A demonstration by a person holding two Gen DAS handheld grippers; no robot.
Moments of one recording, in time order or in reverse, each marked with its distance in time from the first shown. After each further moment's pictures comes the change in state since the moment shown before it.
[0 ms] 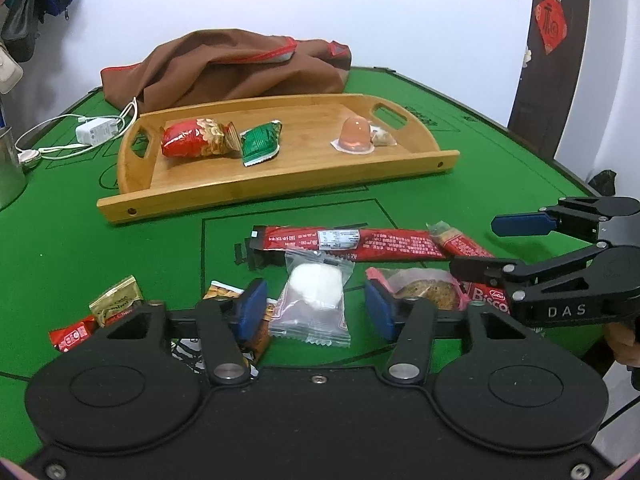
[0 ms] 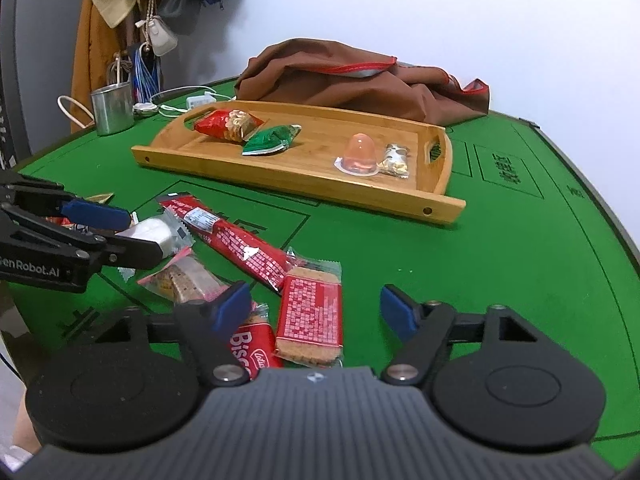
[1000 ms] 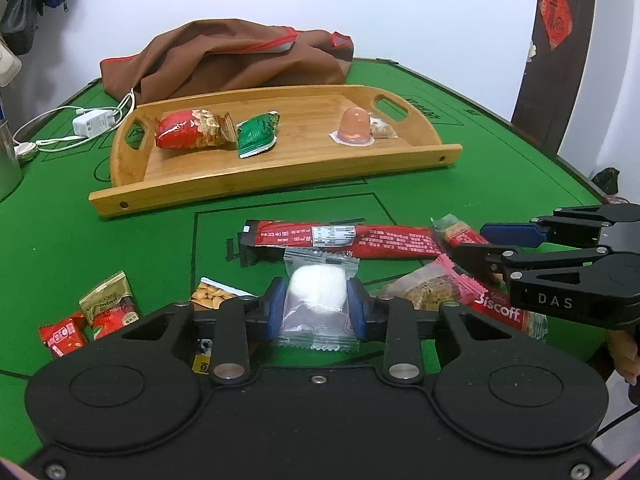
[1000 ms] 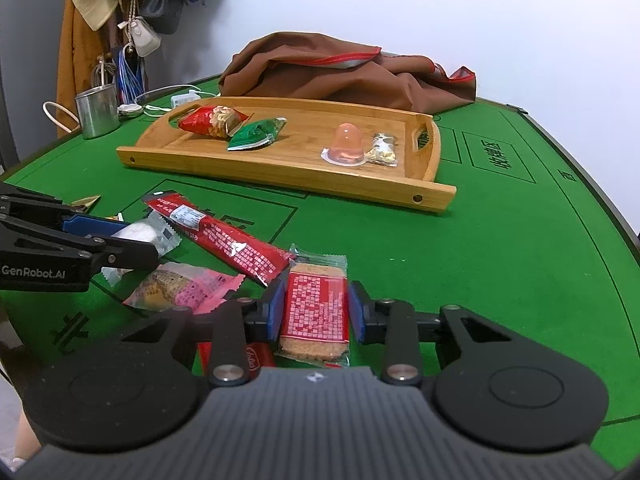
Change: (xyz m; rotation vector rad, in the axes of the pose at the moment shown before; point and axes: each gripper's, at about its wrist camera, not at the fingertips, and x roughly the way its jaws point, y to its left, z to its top) left arm 0.009 -0.004 0.003 -0.010 0.022 0.006; right arm 0.004 0.002 -0.001 0.030 0.015 -0.049
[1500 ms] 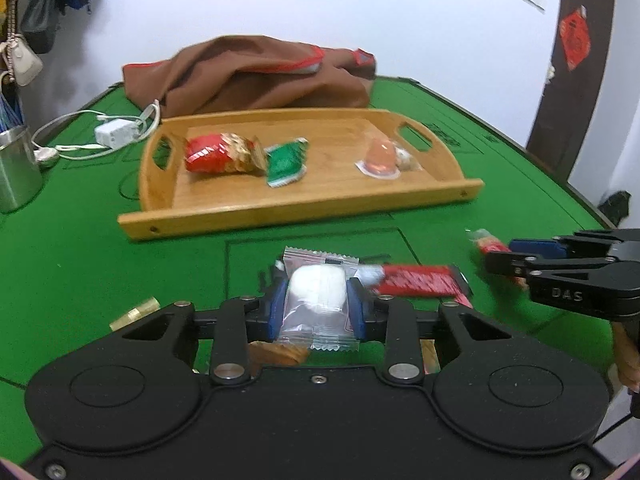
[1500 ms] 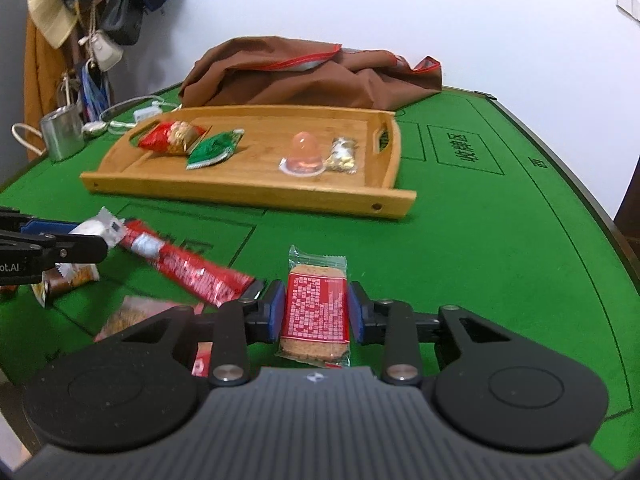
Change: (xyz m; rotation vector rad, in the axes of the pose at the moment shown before) left arm -0.011 0.017 0.024 -0.057 -0.034 0.044; right arm 0.002 -0.022 0.021 0.095 0.012 -0.061
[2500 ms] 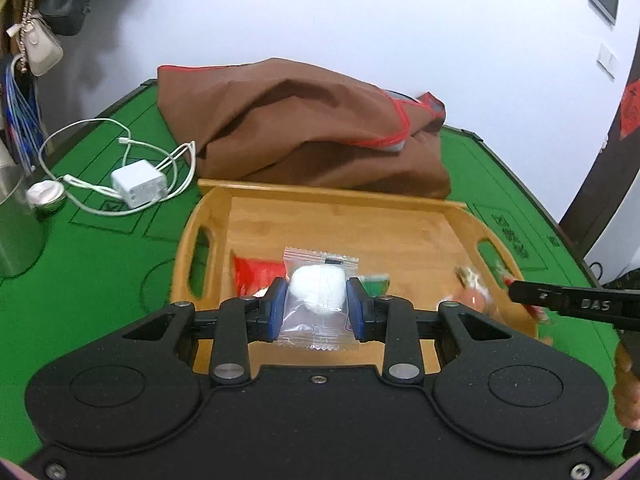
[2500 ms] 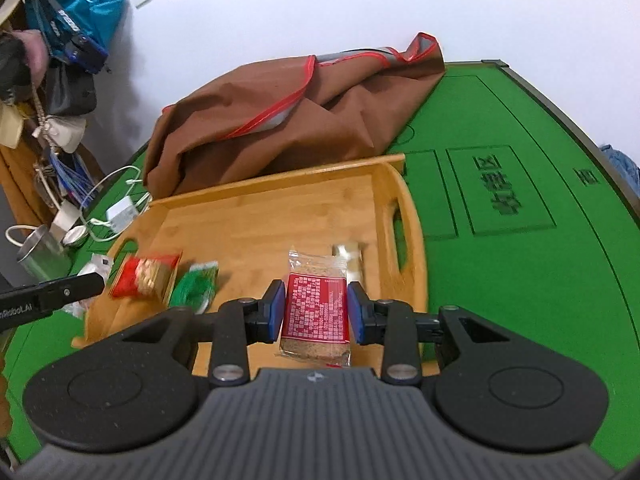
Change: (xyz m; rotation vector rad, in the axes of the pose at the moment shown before) left arm 0.081 0.075 0.144 -0.183 0.014 0.045; right arm 0.103 -0.036 0.144 0.227 0.101 0.091
